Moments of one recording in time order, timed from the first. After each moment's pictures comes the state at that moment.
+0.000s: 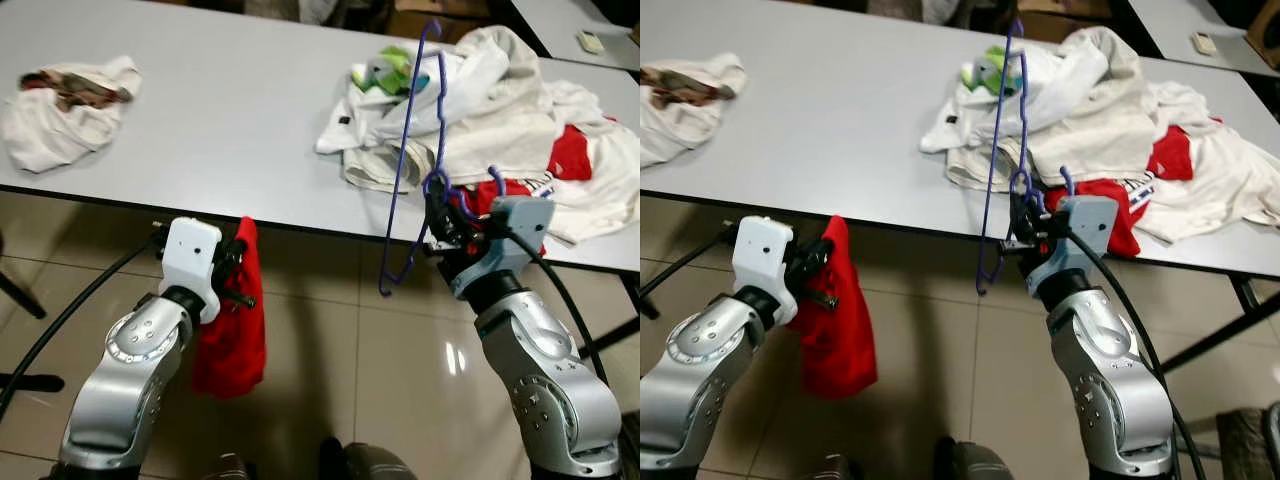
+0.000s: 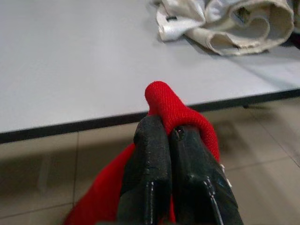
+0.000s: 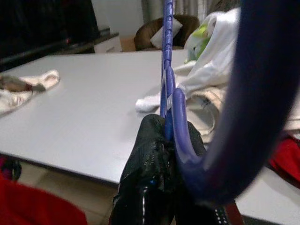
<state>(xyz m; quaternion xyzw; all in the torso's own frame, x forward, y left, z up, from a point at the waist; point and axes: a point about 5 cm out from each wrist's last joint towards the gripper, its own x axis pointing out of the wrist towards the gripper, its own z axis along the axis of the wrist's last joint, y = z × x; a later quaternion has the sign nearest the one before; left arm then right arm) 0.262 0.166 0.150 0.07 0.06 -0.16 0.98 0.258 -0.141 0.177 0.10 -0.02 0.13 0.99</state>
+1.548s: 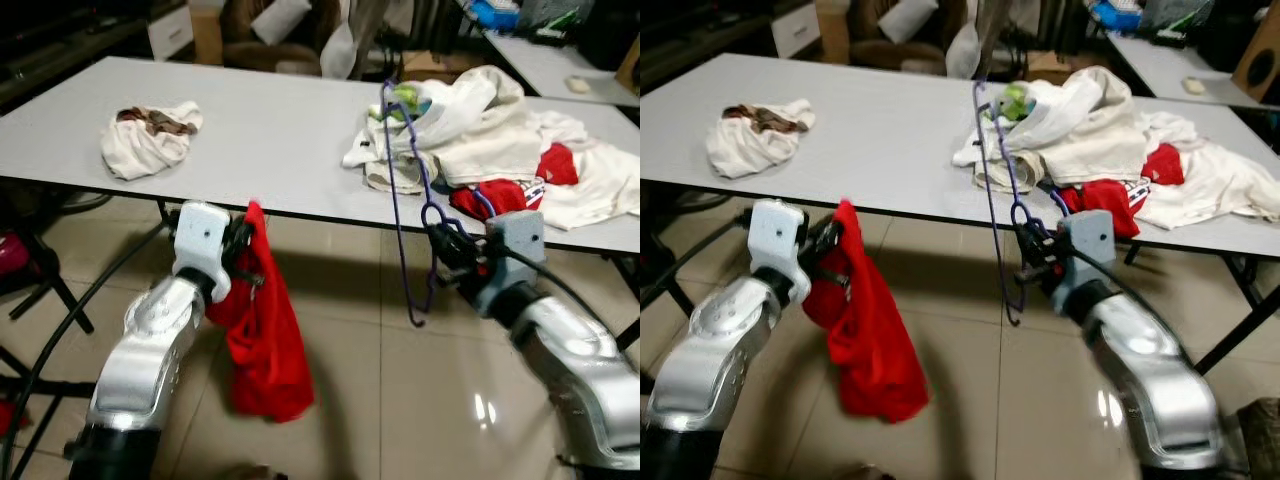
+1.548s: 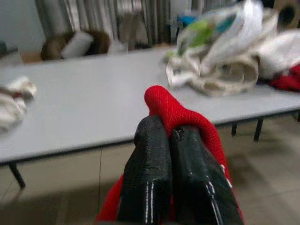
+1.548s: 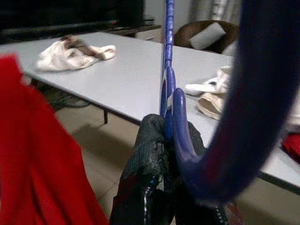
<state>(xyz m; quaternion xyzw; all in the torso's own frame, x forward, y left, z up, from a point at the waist) 0.291 0.162 0.156 0.07 0.01 -0.16 0.98 0.257 -0.175 0.165 -0.01 0.05 0.23 0.97</state>
